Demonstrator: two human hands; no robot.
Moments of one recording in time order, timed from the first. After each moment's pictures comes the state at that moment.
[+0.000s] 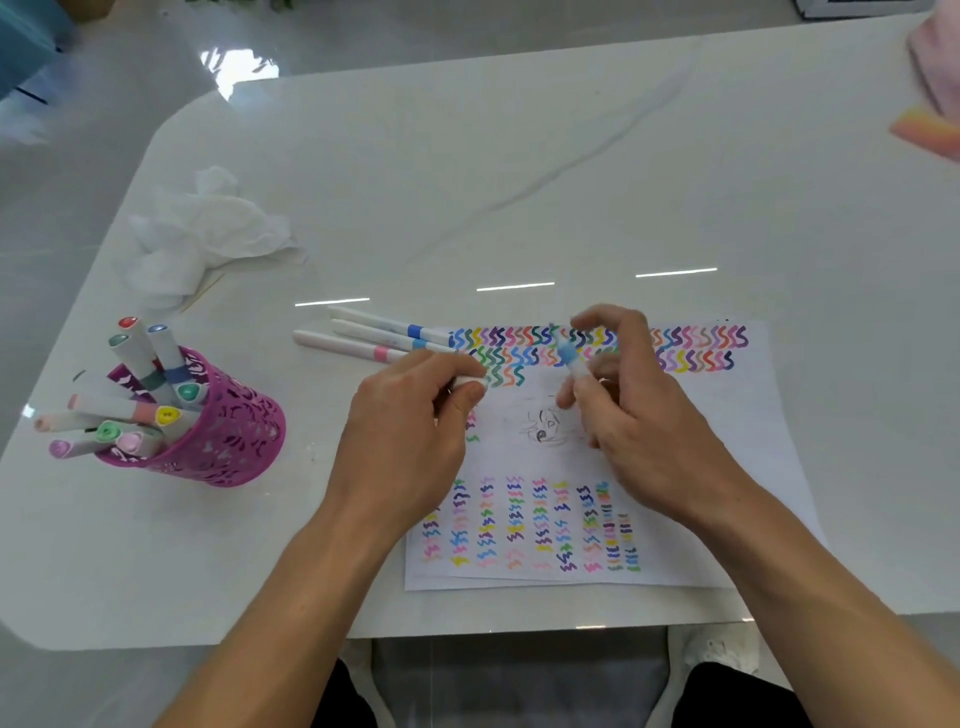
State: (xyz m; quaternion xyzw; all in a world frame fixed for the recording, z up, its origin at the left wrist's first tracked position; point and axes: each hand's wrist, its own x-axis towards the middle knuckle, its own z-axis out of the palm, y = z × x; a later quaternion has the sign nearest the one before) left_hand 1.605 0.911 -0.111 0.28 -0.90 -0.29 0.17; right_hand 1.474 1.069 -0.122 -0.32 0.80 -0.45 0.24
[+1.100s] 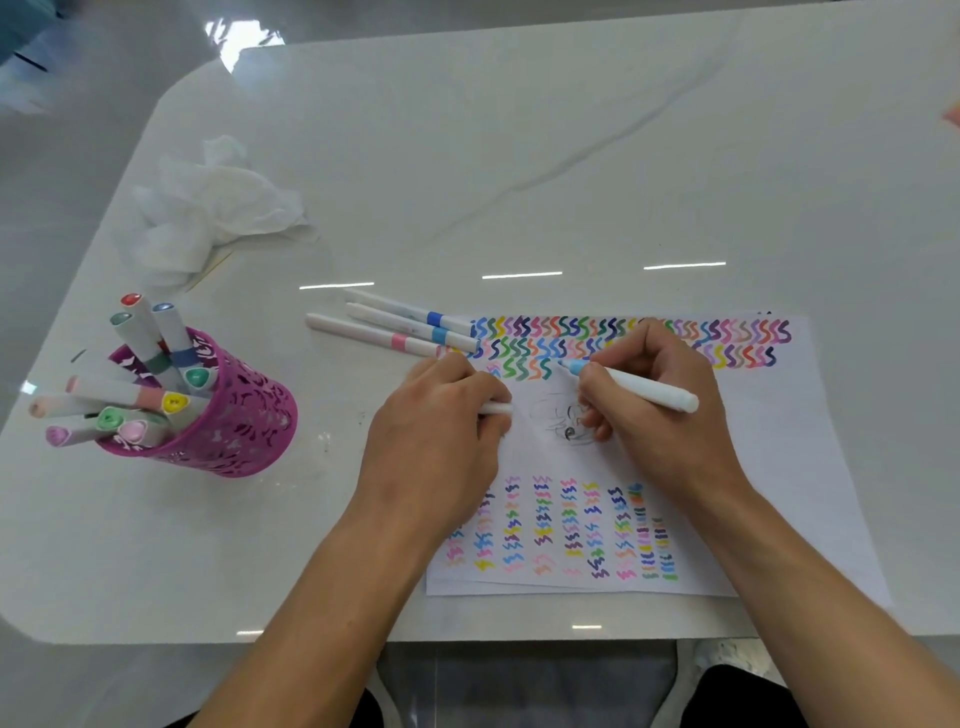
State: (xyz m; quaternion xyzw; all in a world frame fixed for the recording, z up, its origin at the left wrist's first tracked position) left_hand 1.606 0.913 -0.126 0.28 -0.93 -0.22 0.11; right_hand 1.475 1.051 -0.148 -0.21 0.75 -0.59 0.20
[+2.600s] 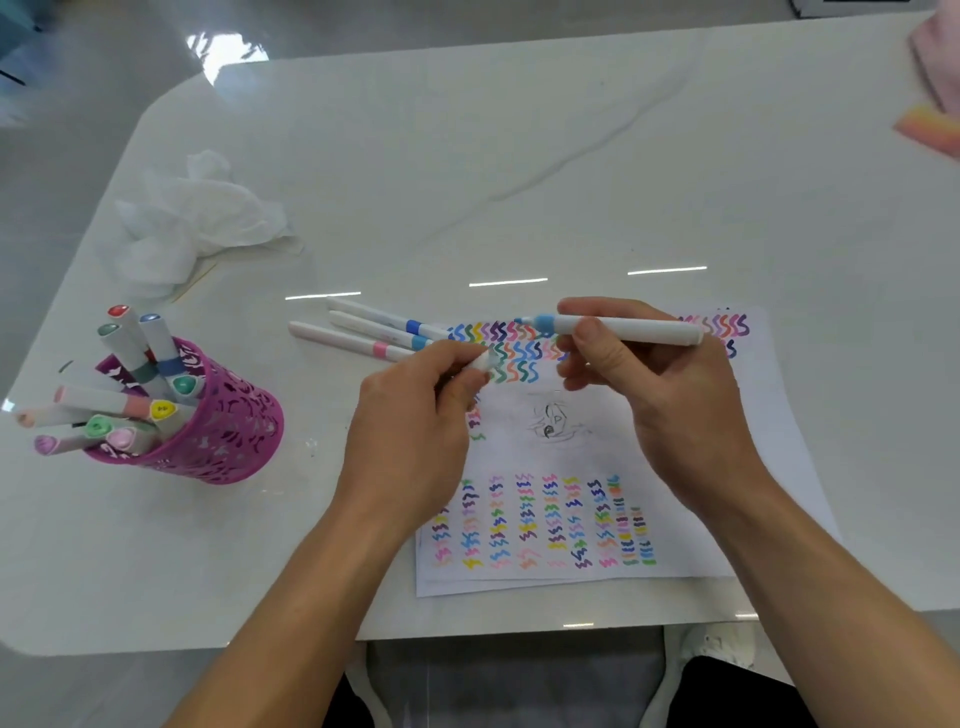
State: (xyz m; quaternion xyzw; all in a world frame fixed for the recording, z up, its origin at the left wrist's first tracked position) left_hand 1.603 0.913 -0.109 0.34 -0.84 -0.39 0.14; right_hand 1.478 1.055 -0.108 -0.21 0.66 -0.69 0.23
